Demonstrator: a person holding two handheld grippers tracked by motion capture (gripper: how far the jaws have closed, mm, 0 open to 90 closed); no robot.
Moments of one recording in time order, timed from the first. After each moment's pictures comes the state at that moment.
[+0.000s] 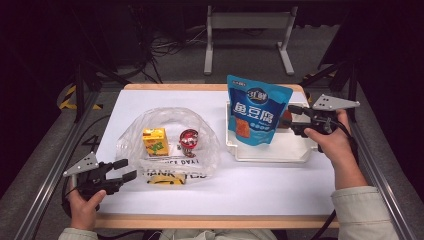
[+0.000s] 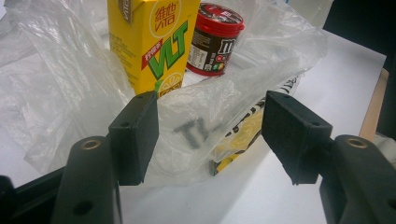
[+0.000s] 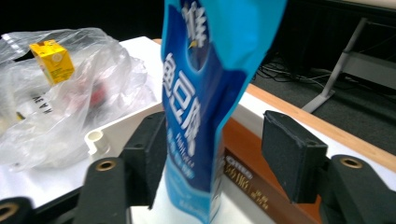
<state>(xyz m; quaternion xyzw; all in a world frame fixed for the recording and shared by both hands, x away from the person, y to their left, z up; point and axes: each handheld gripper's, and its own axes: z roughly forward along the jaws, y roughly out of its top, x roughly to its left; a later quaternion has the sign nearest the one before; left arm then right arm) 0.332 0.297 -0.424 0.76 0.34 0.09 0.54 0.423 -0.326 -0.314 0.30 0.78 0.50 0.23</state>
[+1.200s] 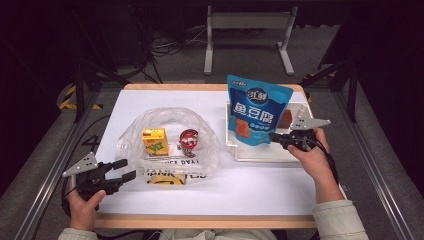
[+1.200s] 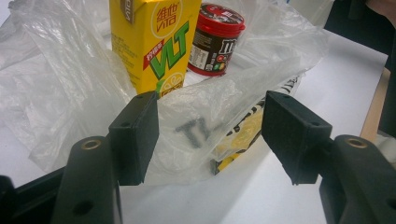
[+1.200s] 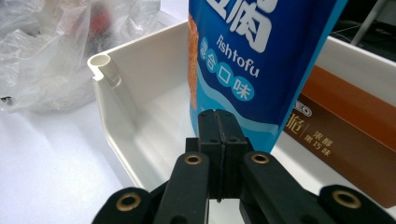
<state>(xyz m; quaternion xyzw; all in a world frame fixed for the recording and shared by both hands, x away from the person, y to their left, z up) 0.331 0.298 -0.423 0.76 0.34 0.10 0.54 0.417 -0.299 -0.377 0.32 0.82 0.45 0.18</state>
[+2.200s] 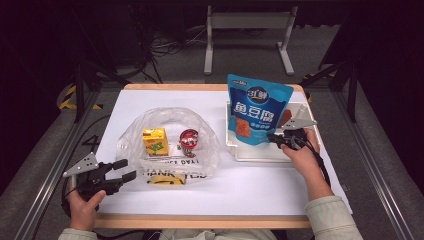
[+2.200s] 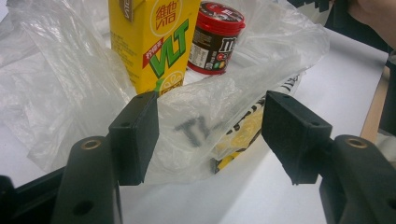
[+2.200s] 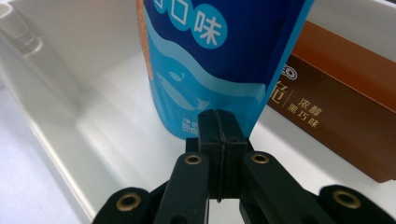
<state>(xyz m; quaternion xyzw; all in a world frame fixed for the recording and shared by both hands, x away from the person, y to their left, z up) 0.331 0.298 -0.424 0.77 0.34 0.10 0.54 0.438 -0.293 -0.408 0.36 0.82 0.39 0.21</state>
